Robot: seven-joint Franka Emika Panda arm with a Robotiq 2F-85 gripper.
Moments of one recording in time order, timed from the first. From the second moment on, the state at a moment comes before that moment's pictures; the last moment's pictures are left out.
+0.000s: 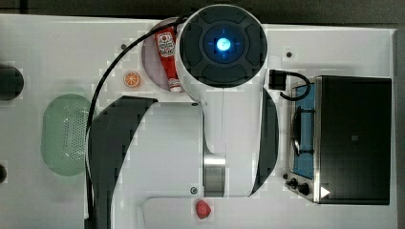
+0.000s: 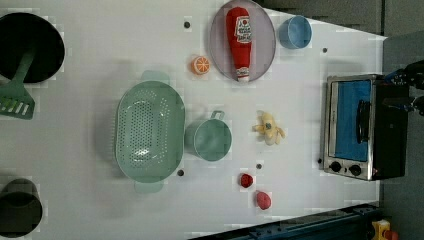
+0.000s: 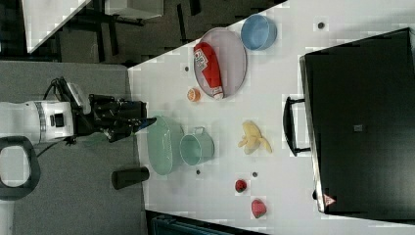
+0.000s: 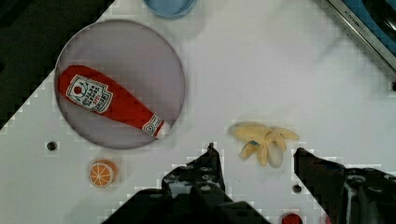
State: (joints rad) arm 0.02 -0.02 -0.01 -1.79 -0.03 0.20 0.06
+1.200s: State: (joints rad) arm 0.04 -0.09 -0.07 -2.38 -0.03 0.63 -0.13
